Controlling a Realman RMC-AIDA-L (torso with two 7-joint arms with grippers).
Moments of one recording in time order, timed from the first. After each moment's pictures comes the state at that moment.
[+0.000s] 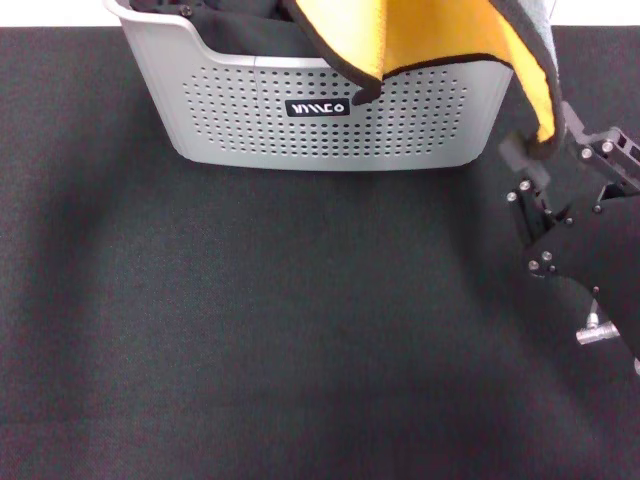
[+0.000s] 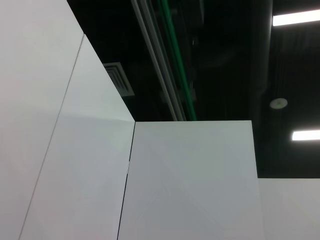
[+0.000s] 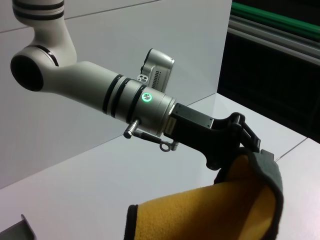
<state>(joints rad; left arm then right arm) -0.63 -2.09 1.09 0.93 0.89 1.48 -1.51 0.39 2.03 0.08 0.49 -2.14 -1.81 -1.12</state>
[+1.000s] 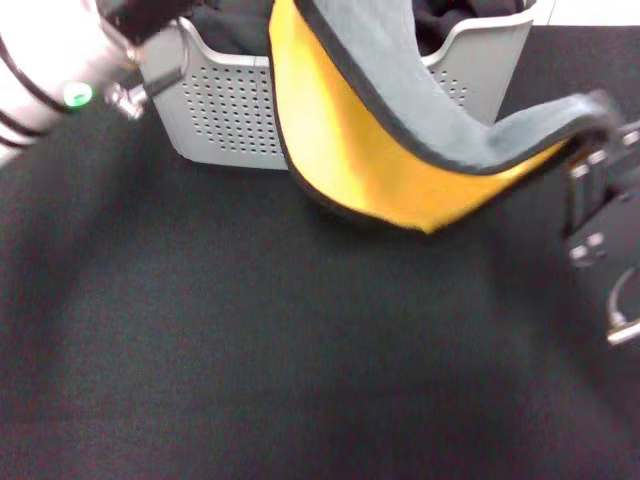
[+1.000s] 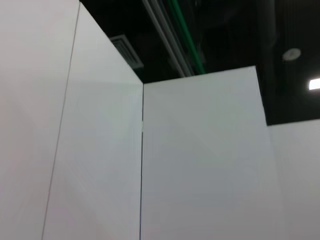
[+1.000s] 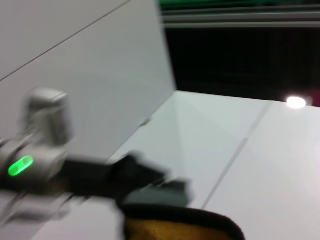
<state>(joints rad) -0.51 -2.09 1.18 0.73 0.91 1.58 -1.14 0.39 2.02 0.11 0.48 -2.13 -1.89 -0.65</state>
